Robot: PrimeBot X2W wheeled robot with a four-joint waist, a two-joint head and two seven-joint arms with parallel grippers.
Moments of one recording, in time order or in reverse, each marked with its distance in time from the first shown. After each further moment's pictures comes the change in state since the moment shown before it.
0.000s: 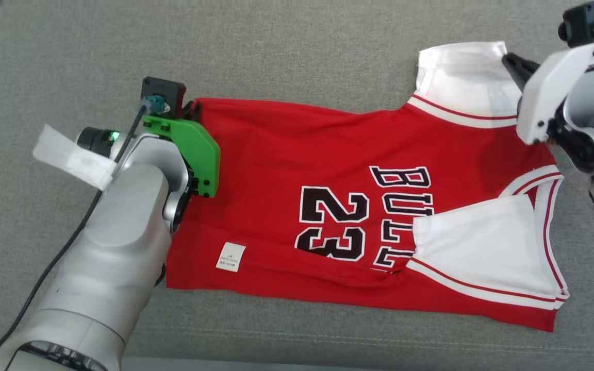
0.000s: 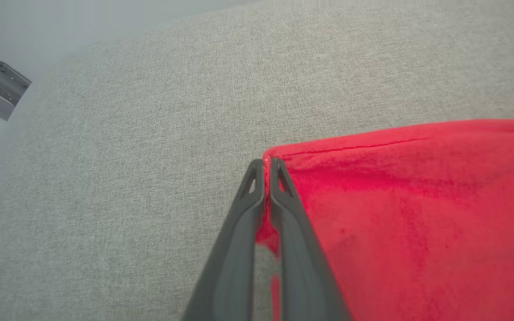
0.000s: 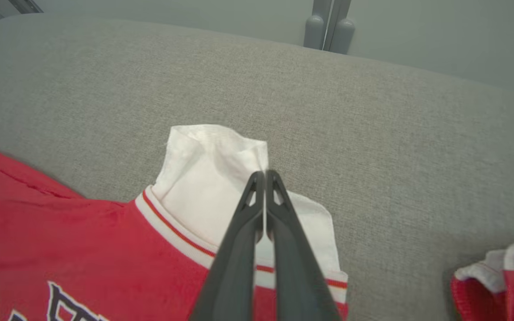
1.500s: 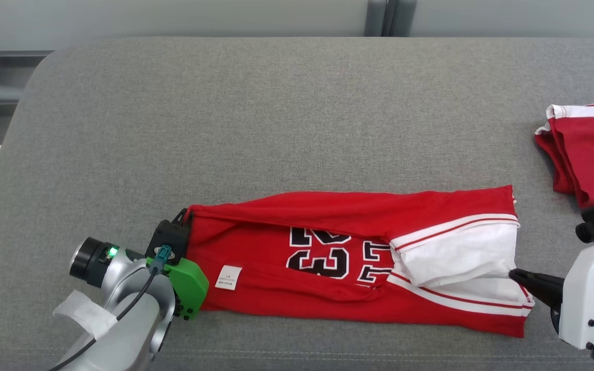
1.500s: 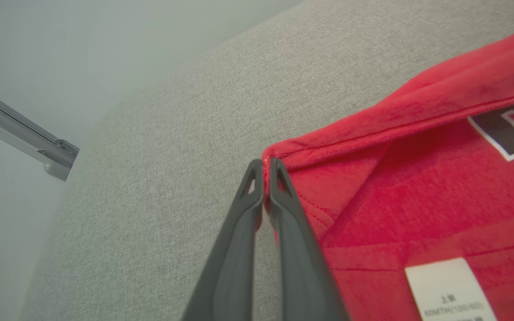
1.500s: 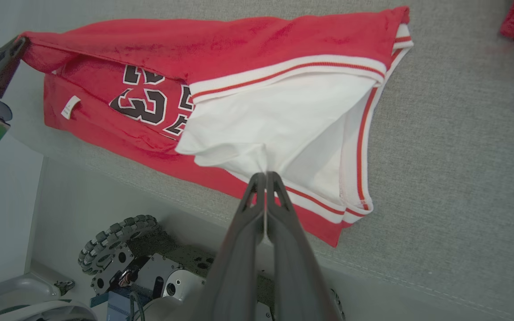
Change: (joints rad) left arm 0.388 0.177 -0.152 -0.223 0.127 0.118 -0.259; right arm 0.913 0.095 -0.528 -0.939 0.102 -0.001 0.715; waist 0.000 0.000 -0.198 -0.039
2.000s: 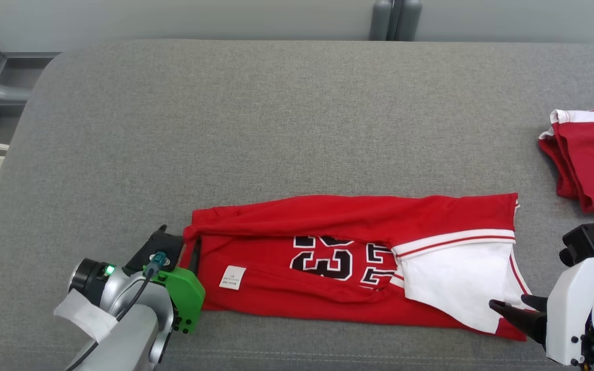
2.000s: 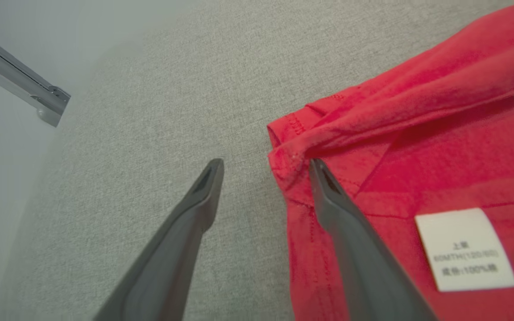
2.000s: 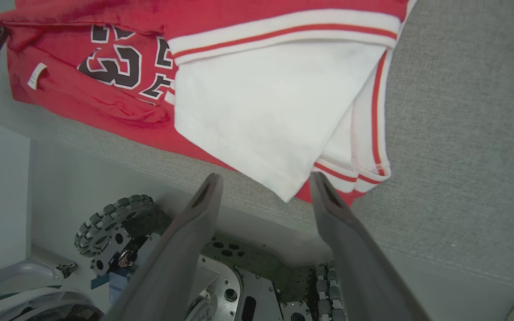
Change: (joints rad) left arm 0.026 -0.015 0.004 0.042 -0.062 -0.003 0.075; right arm 0.037 0.047 0.017 0.064 -0.068 0.000 0.037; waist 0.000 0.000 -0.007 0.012
